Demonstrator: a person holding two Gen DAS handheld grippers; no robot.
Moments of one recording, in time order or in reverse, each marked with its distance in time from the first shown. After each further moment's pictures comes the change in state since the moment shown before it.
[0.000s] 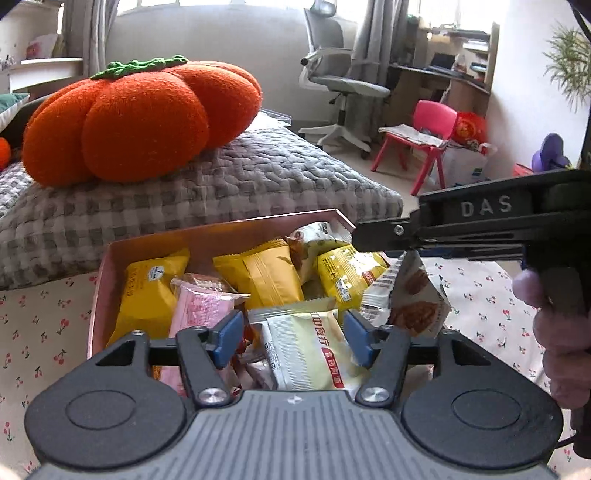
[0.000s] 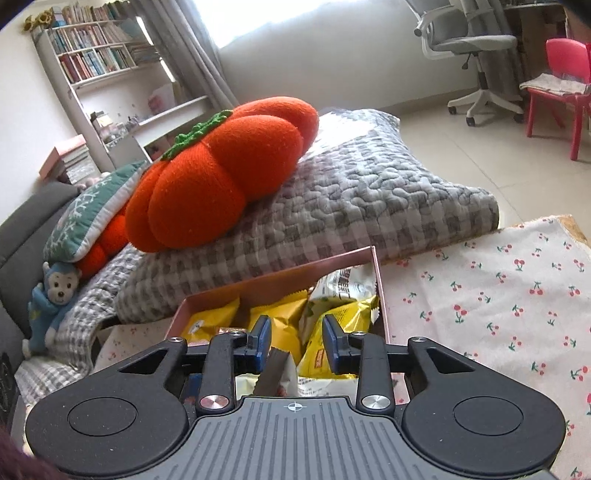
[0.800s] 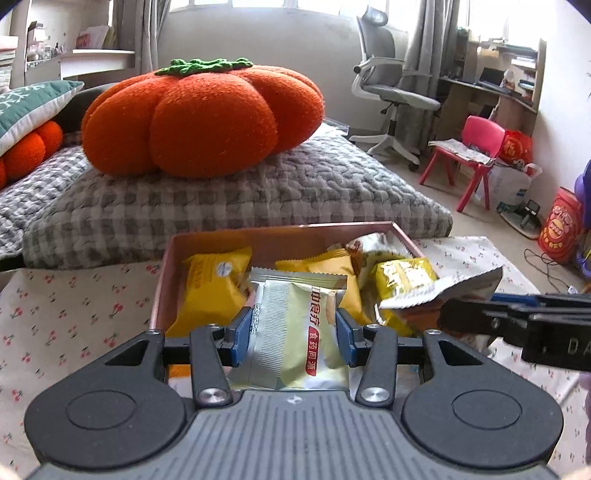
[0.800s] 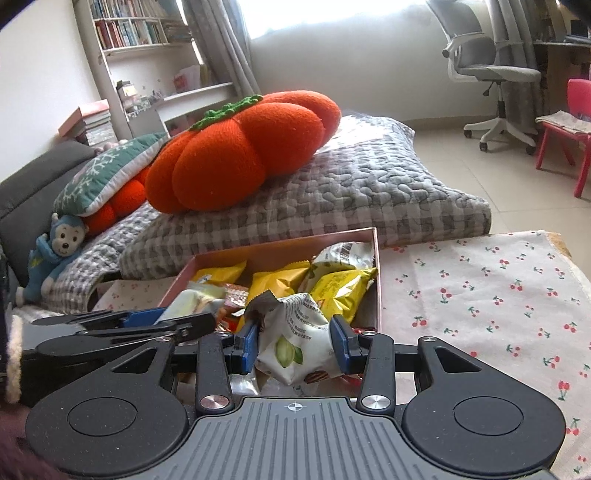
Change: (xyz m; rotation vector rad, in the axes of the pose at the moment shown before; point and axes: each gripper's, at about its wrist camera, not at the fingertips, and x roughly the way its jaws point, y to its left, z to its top) left arm -0.011 0.016 0.001 -0.083 -0.020 0.138; right arm -0.029 0.009 -0.033 -0.153 -0.007 -0.011
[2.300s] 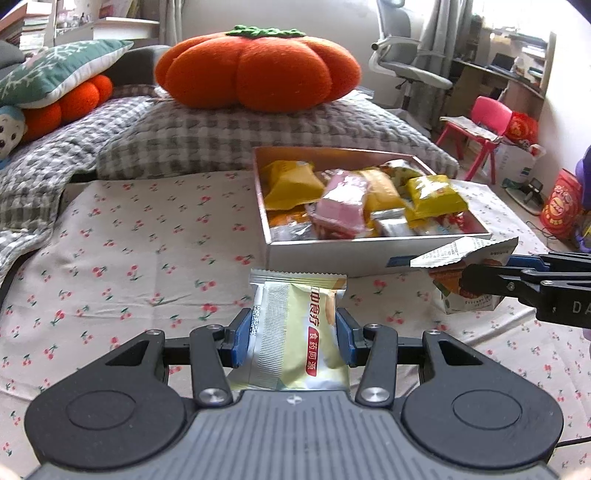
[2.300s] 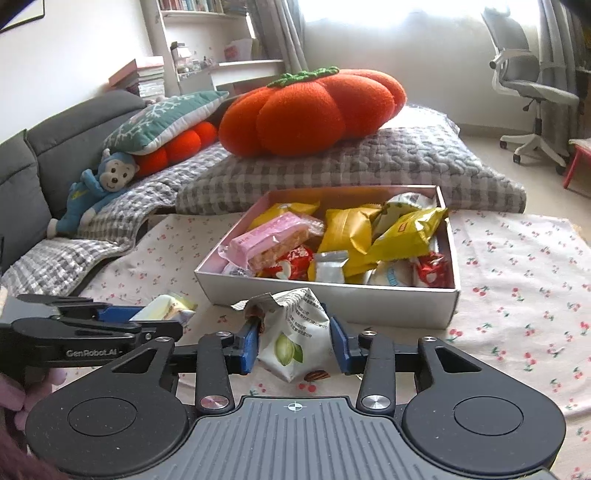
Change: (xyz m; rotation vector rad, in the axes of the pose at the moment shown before) left arm -0.078 0.052 -0.072 -0.030 0.096 0.021; right arm -0.042 0.065 -0.066 -0.155 0.049 0.048
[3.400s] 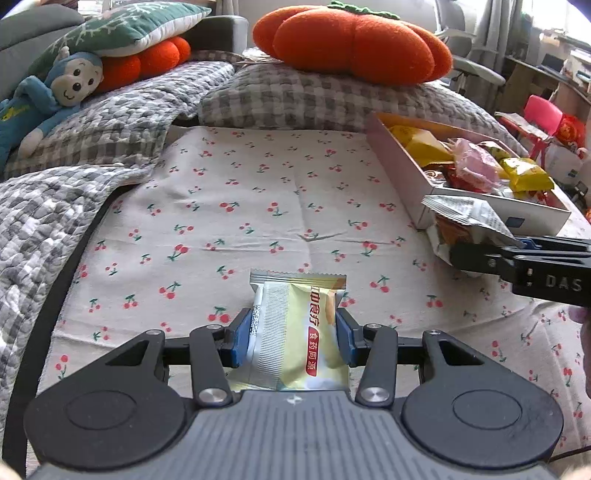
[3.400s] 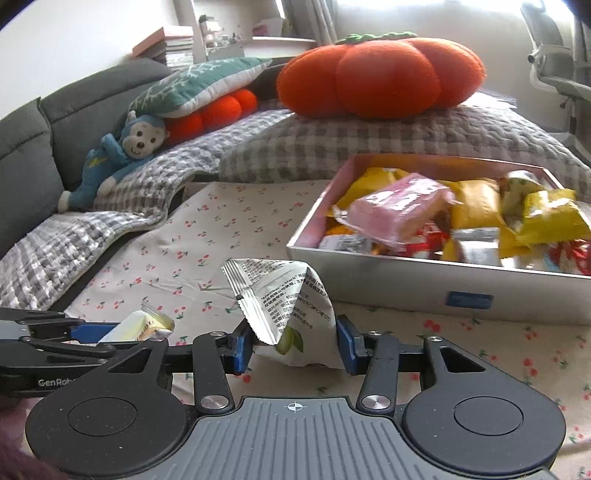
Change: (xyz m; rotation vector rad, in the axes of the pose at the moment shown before) left arm -0.014 0.095 -0.040 -0.067 0.056 0.127; right arm 0.084 0.087 -0.015 -0.032 0.042 0.055
